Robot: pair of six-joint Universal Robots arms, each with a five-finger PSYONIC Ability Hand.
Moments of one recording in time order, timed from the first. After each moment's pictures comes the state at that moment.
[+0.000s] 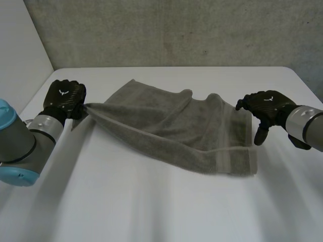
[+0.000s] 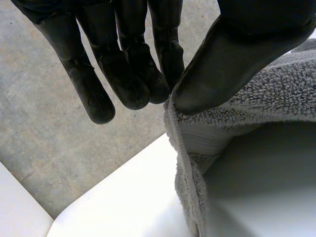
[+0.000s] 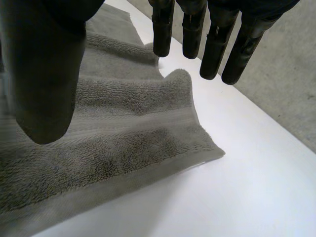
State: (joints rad) left arm 4.57 -2.06 -1.65 3.73 -1.31 3.43; right arm 1.69 -1.12 1.34 0.23 1.18 2.63; left_hand 1.27 1.35 1.34 1.36 1.13; right_hand 0.34 0.34 0.35 0.34 0.13
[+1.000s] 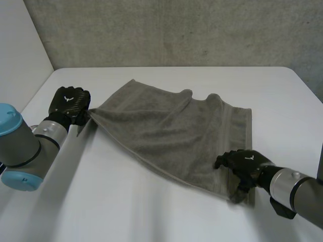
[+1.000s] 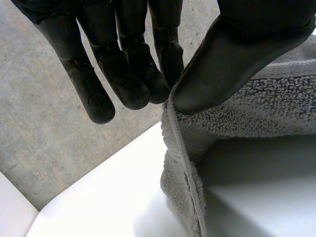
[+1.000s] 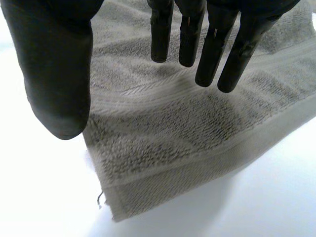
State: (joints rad) left arm 4.55 -2.08 -1.67 3.73 -1.31 3.43; right arm 1.77 -1.29 1.88 0.10 1.17 2.80; left_hand 1.27 1.35 1.34 1.36 1.13; right_hand 0.43 0.44 0.45 0.45 0.28
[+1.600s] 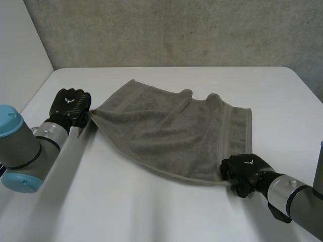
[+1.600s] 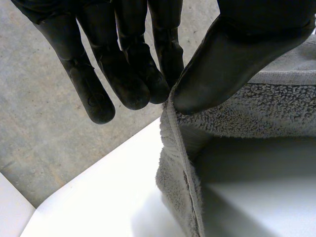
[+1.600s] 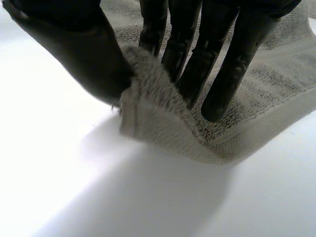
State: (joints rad) left arm 4.55 -2.08 -1.68 3.73 -1.31 3.43; right arm 1.76 -1.28 1.95 -0.03 1.17 2.79; left_hand 1.27 1.35 1.34 1.36 1.13; right_hand 1.20 1.19 1.17 1.18 1.02
